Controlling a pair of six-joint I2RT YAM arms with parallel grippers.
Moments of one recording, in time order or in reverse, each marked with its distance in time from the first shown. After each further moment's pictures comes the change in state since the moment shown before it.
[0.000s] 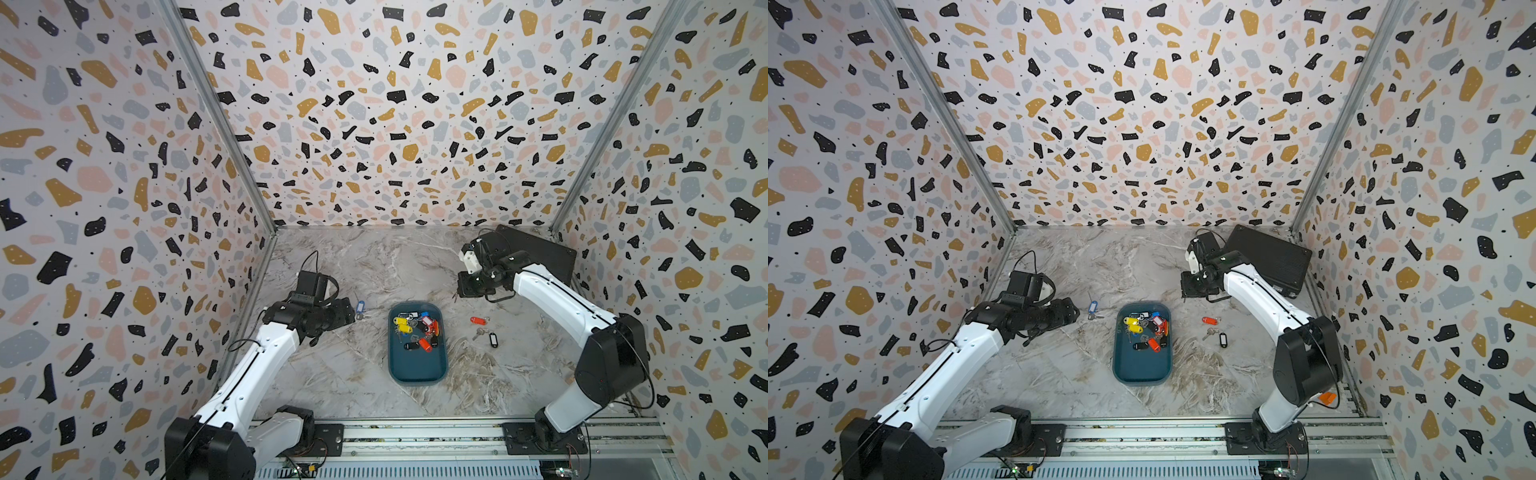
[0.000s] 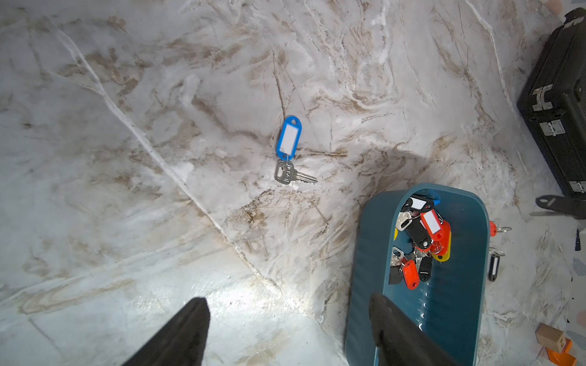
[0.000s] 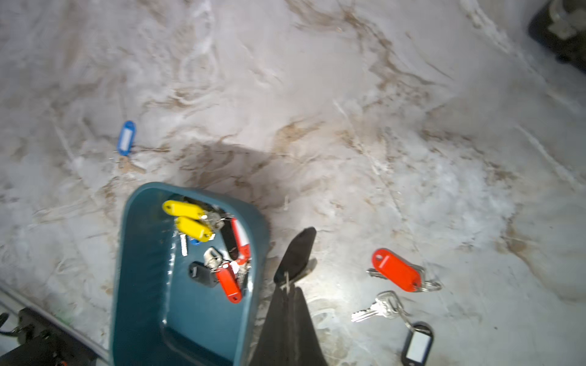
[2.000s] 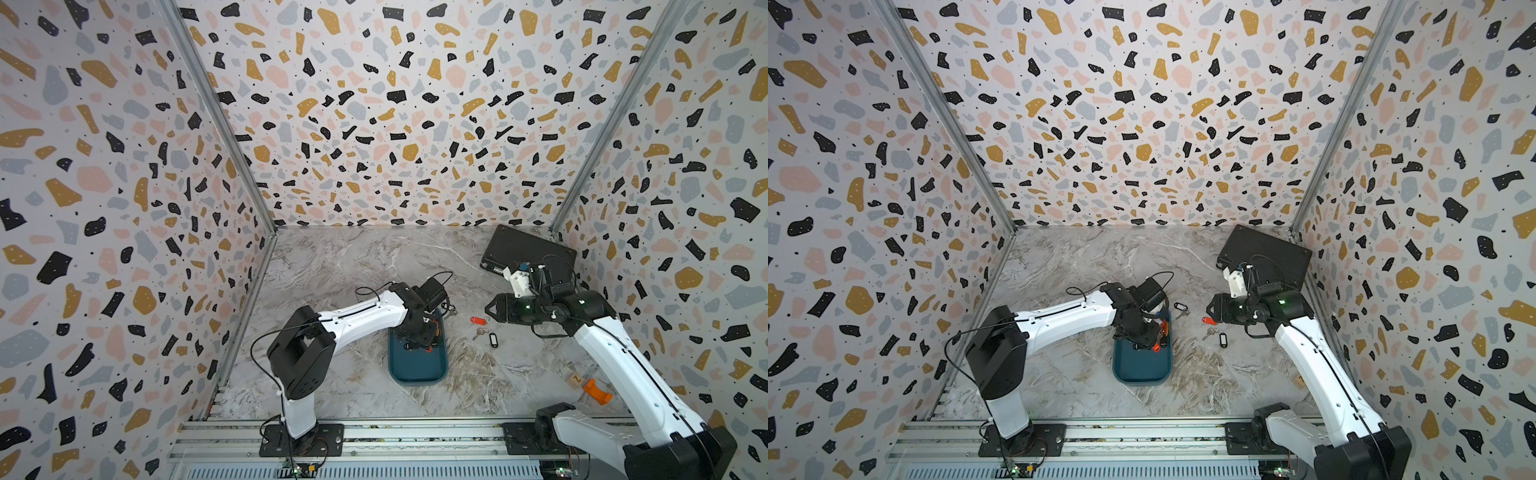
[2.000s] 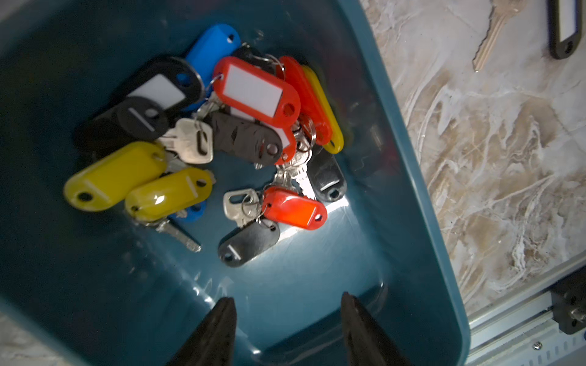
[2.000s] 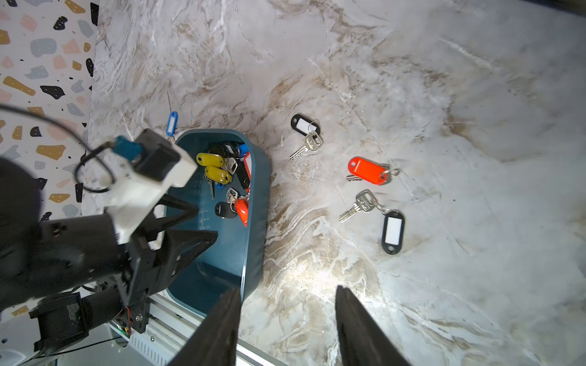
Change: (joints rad) left arm -0.688 0.739 0.510 -0.118 -0.075 0.100; right arm -0.149 -0.590 -0.295 -0.132 -0.132 0.033
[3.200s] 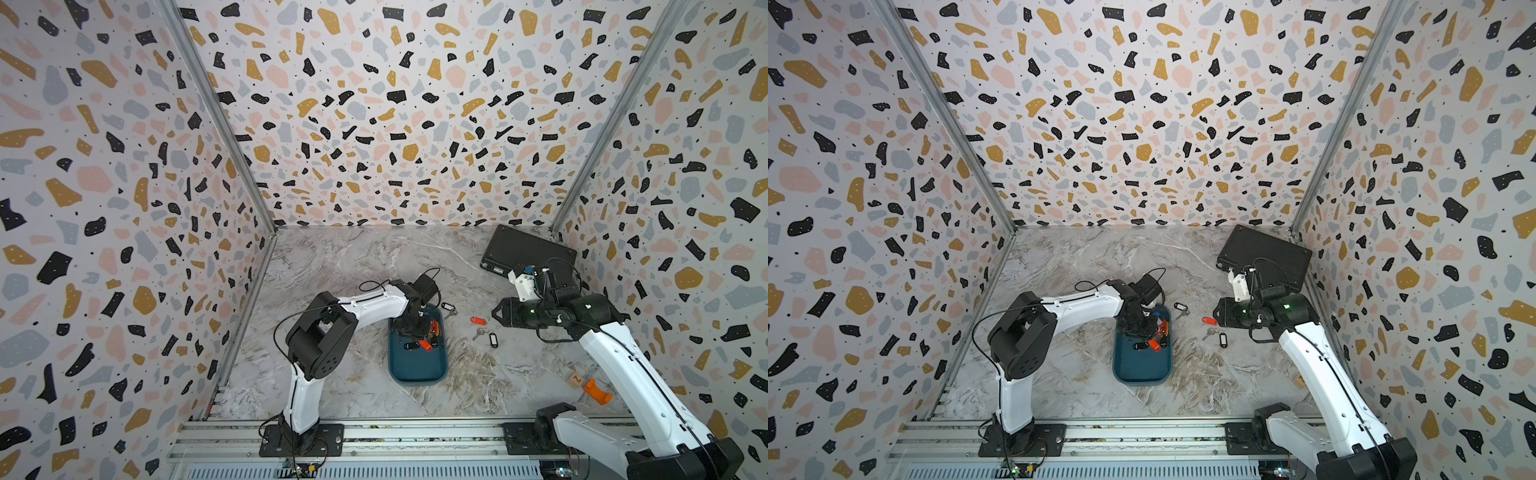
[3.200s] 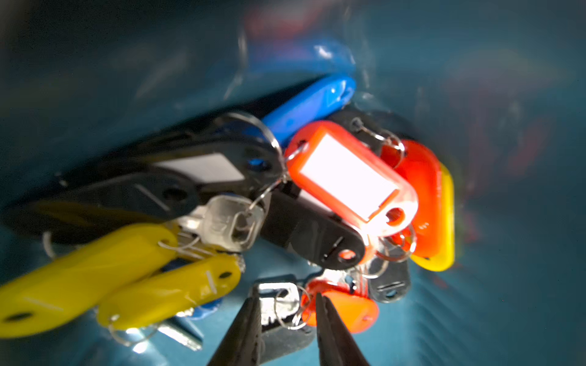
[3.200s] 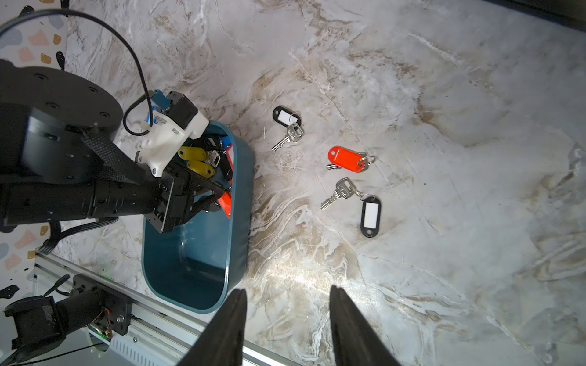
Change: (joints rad) left arm 0.106 0.128 -0.017 0.119 0.073 -0.119; right arm 0.000 -0.020 0.004 -0.052 0.049 -0.012
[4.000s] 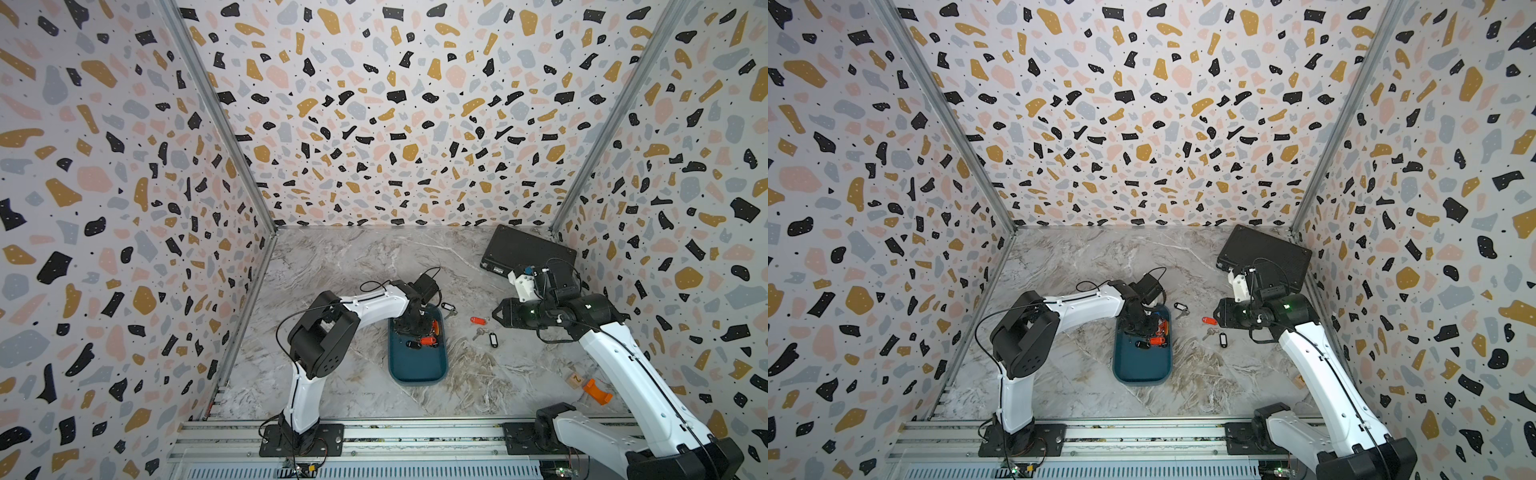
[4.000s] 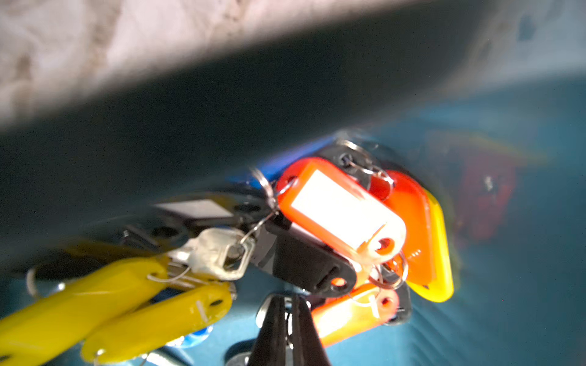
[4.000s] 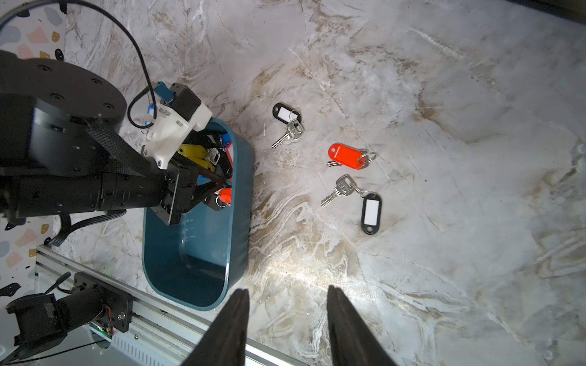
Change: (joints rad) left arm 0.000 0.016 0.000 0.044 0.002 -0.018; right arm 0.000 -0.001 0.000 -0.010 -0.003 0.000
